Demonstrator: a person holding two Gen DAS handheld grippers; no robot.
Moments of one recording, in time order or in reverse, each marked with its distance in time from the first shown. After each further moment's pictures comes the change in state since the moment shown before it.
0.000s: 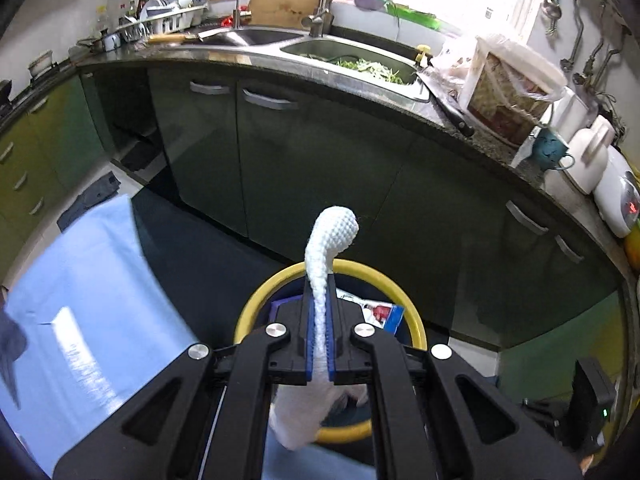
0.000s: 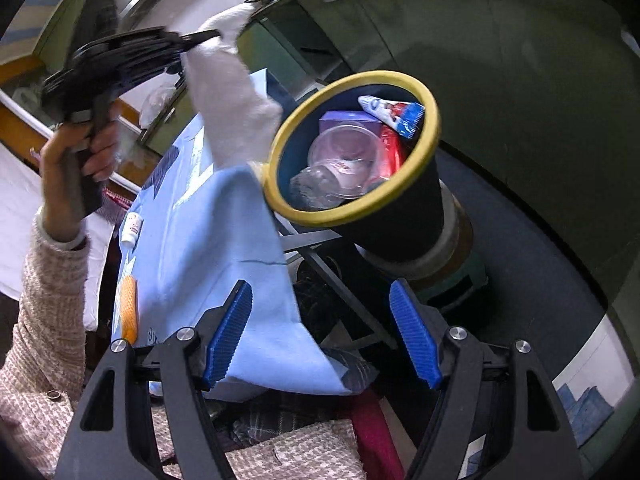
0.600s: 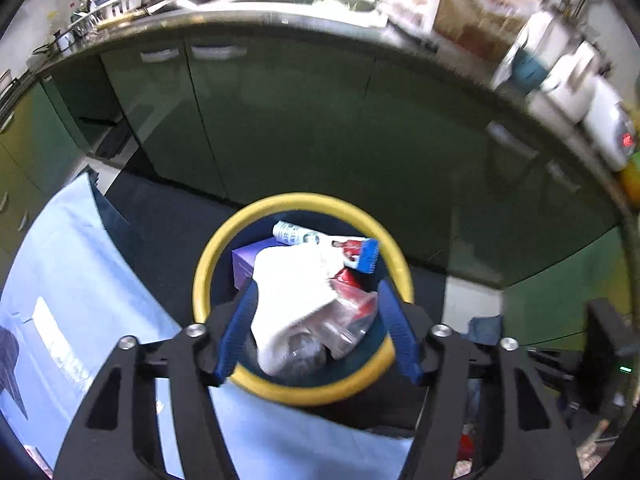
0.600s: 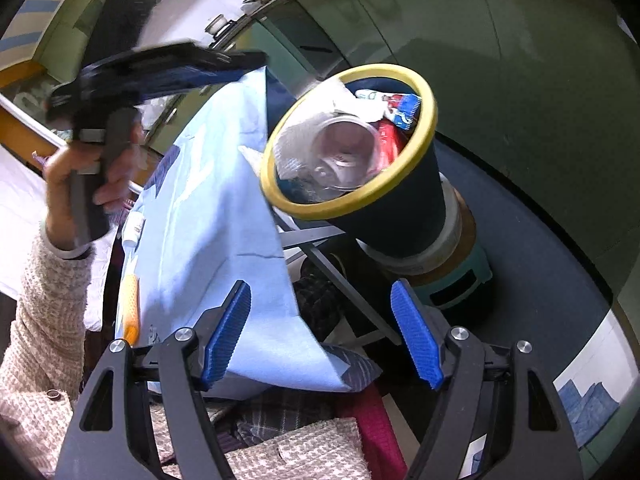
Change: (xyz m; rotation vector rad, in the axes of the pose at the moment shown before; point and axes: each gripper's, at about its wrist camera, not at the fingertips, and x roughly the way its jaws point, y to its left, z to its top) left arm -0.008 -0.028 -0.034 0.132 0.141 -0.048; right arm 0.005 0.009 -0.005 -0.016 0.007 0.013
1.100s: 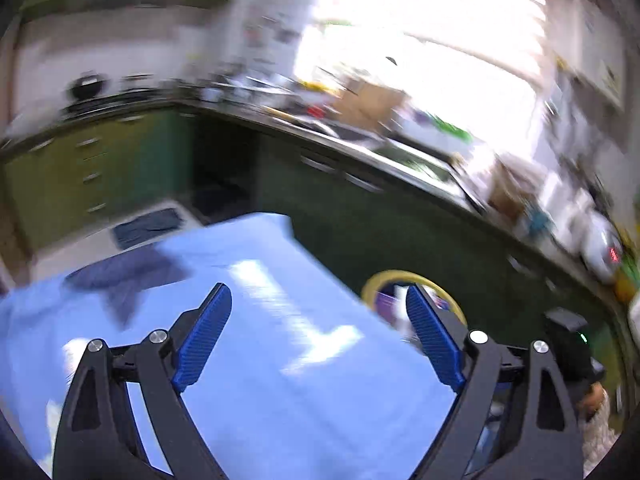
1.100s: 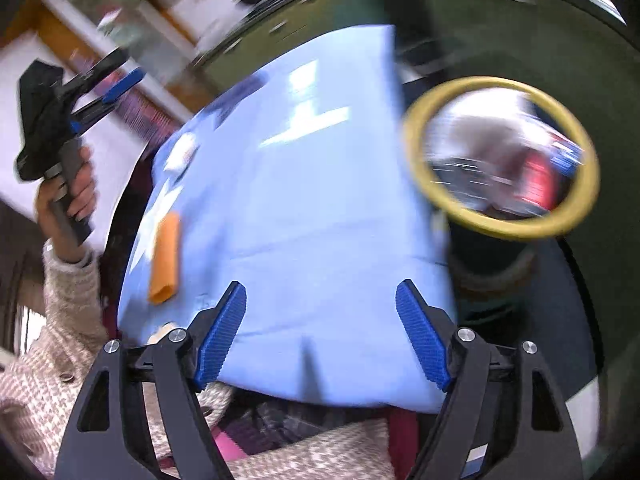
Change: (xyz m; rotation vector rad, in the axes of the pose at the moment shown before) left arm -0.225 0.184 -0.219 -0.336 -0.570 0.169; right arm 0.079 0.171 -0.004 -0.354 0.199 0.067
